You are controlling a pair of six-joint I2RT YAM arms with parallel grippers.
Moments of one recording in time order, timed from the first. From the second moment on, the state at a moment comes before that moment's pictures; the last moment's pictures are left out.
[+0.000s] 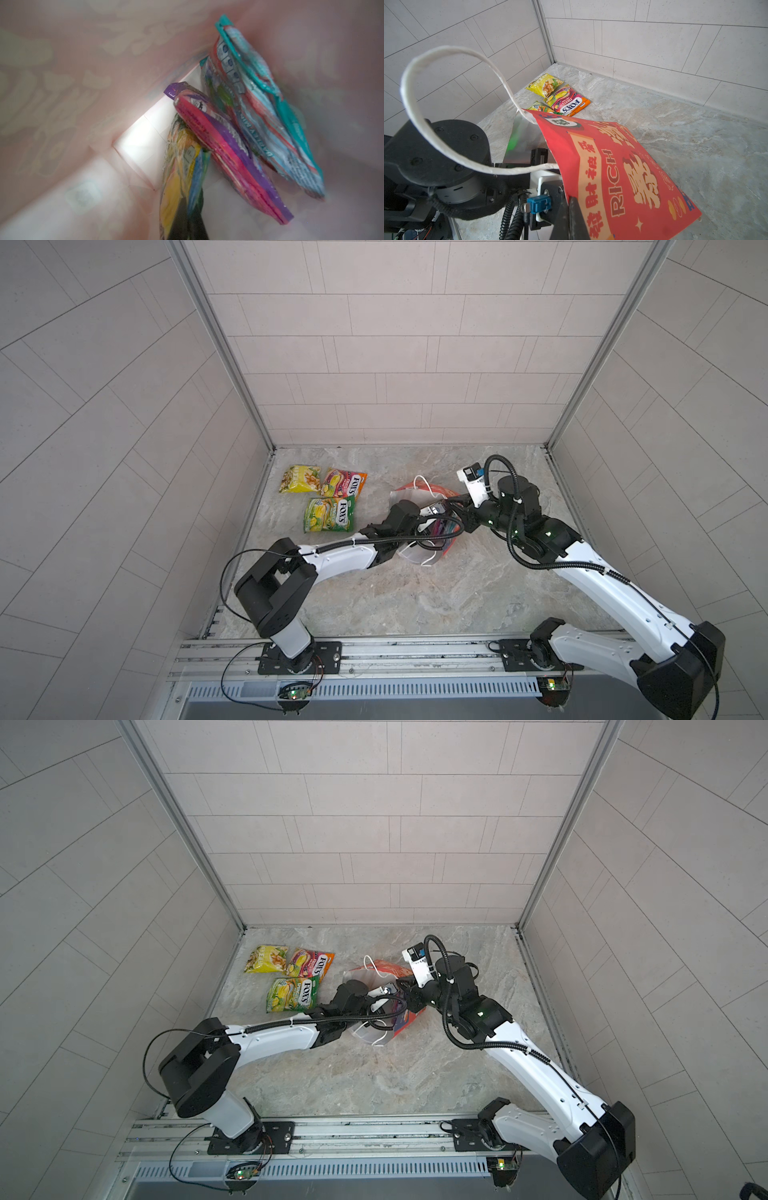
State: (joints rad) left arm -0.81 1.63 0.92 0.18 -0.13 0.44; right arm 0.52 1.09 1.00 -0.32 -0.25 0.11
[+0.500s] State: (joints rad) left arm -0.79 1.45 0.90 0.11 -0.07 0.42; right arm 0.48 1.08 0.99 -0.29 -0.26 0.14
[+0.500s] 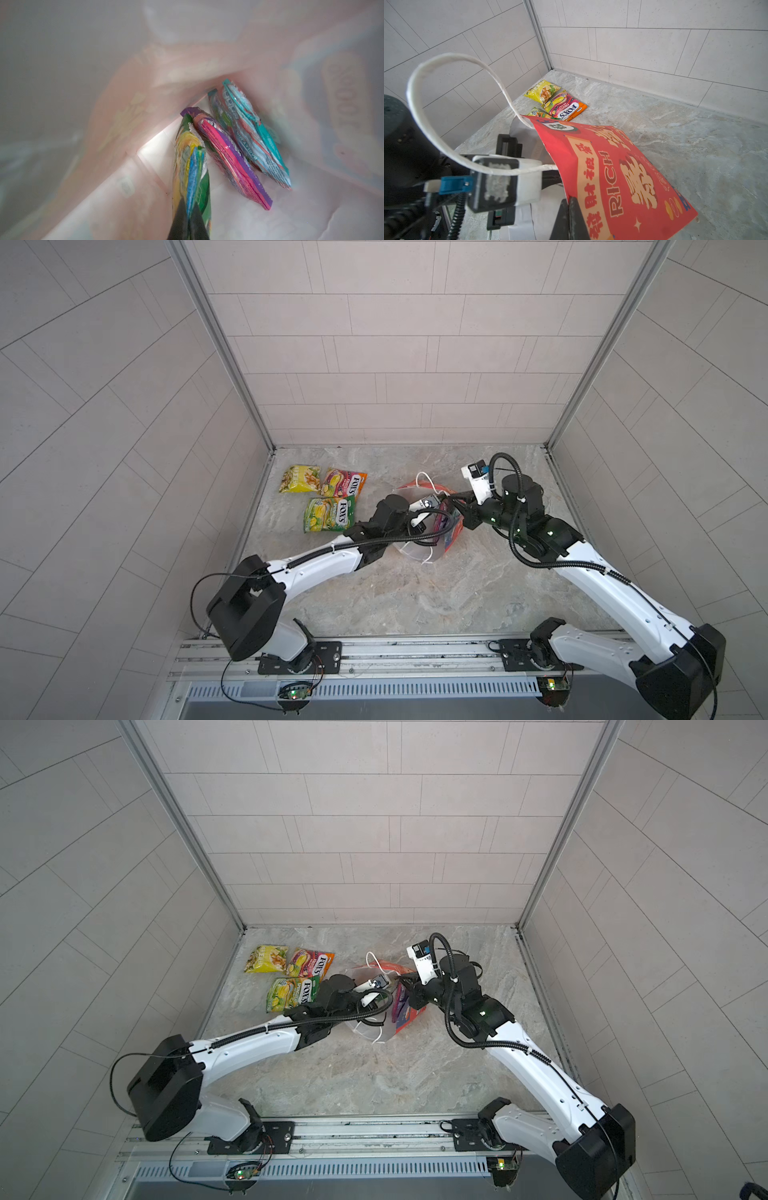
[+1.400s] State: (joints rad) left arm -0.79 1.09 1.03 -0.33 -0.08 0.25; right arm 0.42 1.07 0.95 -0.20 -0.28 0.20
